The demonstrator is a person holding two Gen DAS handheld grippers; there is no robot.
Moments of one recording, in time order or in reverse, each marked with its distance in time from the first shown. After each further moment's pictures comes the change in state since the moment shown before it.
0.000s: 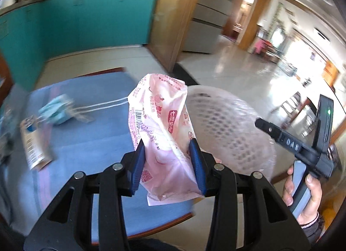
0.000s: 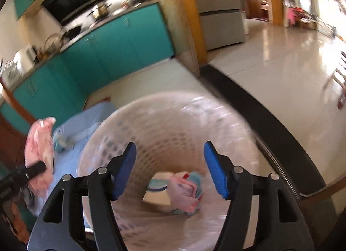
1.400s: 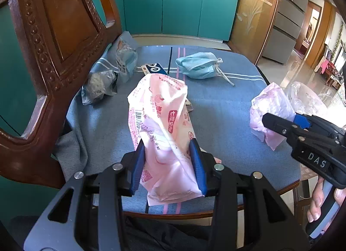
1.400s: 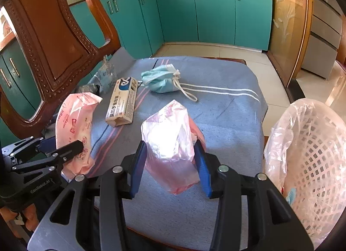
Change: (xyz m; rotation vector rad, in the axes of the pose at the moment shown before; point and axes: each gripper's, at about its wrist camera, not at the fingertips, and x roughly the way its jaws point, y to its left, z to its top) left arm -0.063 0.168 -0.094 -0.272 0.026 0.462; right arm 0.066 0.260 -0.084 -0.552 0.248 0.327
